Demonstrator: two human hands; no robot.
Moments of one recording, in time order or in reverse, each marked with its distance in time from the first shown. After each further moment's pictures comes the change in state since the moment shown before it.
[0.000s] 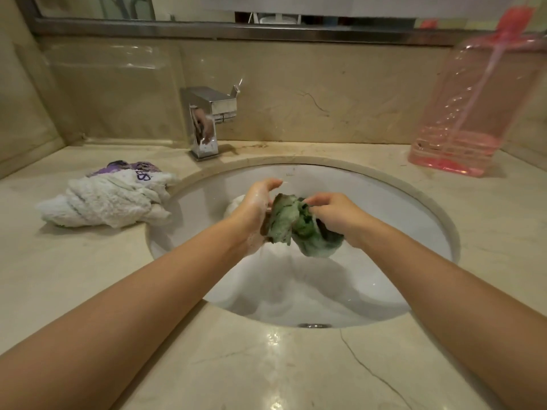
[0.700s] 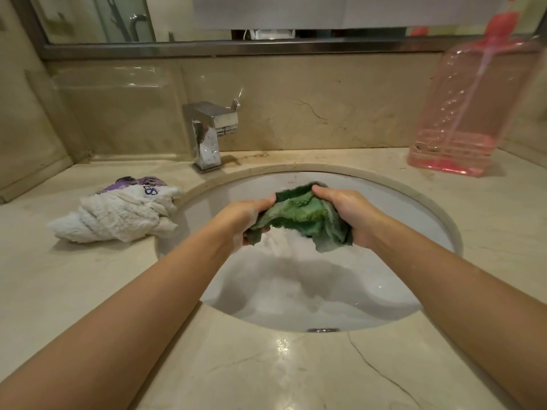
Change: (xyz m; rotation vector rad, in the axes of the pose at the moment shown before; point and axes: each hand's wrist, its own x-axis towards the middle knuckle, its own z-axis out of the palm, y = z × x) left_hand 0.013 0.007 -0.028 0.265 0.100 0.056; right_hand -0.015 -0.013 -0.015 0.478 -0.029 0.114
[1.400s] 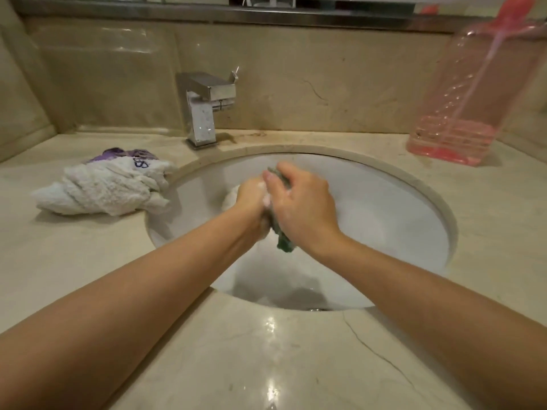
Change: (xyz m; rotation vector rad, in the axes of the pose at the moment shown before) left_hand -0.025 0.003 0.035 -0.412 0.020 0.102; right_hand -0.030 0.010 0.063 -0.606 0.292 -0.680
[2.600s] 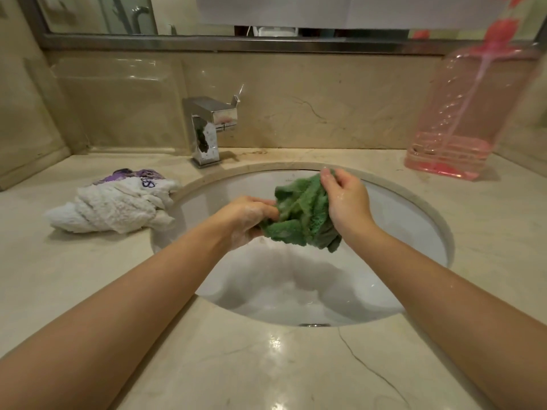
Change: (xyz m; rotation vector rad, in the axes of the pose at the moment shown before) left_hand 0.023 0.006 -0.027 0.330 -0.175 -0.059; right_hand 0.030 0.047 -0.029 0.326 0.123 0.214
